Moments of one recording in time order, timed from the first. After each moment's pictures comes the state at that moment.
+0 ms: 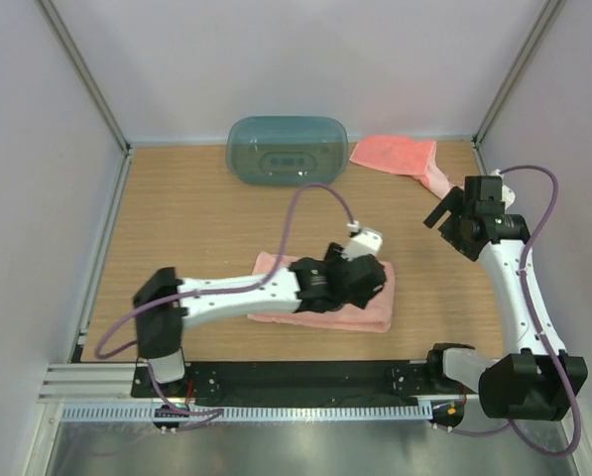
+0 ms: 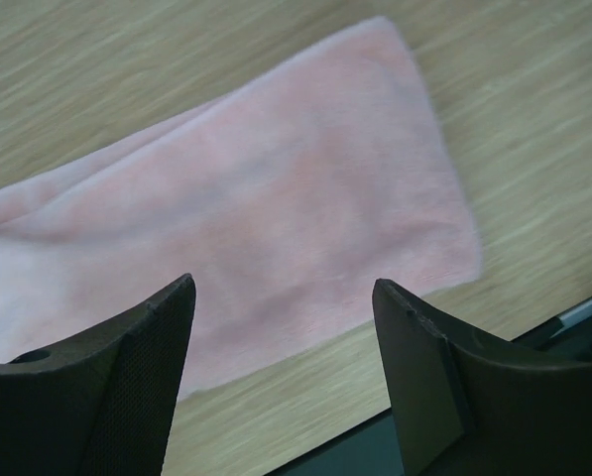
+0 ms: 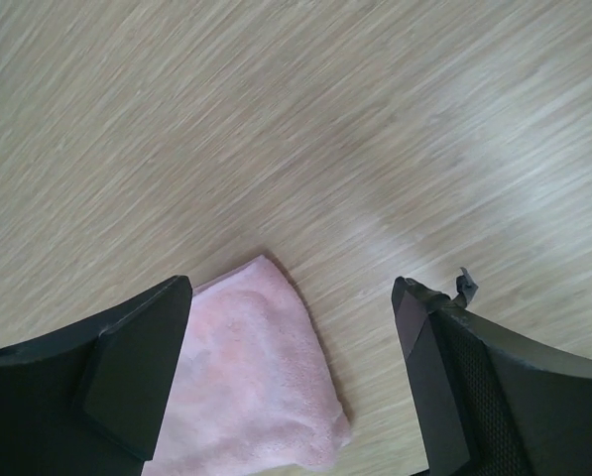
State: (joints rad) left arm -1.26 1.65 1.38 -0.62 -0.55 -0.61; right arm -0.03 1.14 1.08 -0.85 0.16 0.63
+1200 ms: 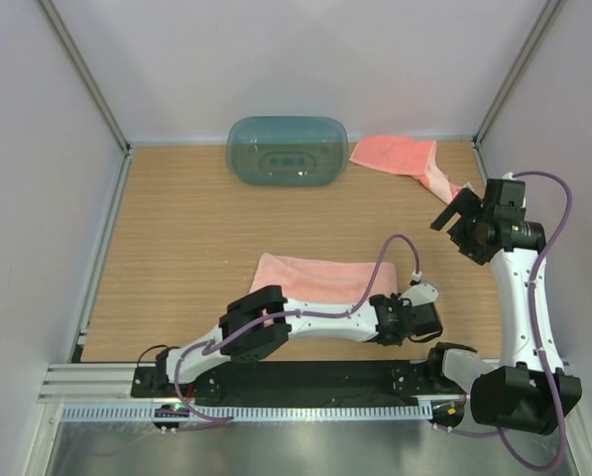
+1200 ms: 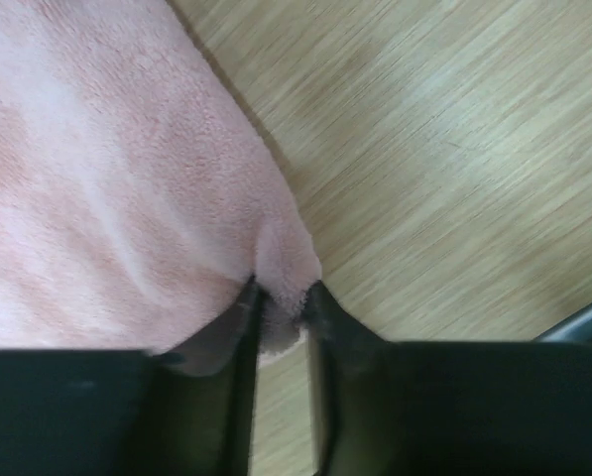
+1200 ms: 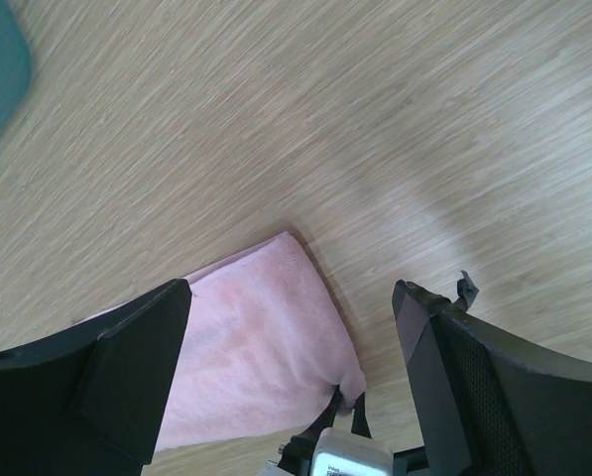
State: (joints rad) left arm -1.44 2.33 1.90 -0.66 -0.44 -0.58; right arm -0.18 1.08 1.11 -0.92 -0.04 0.55
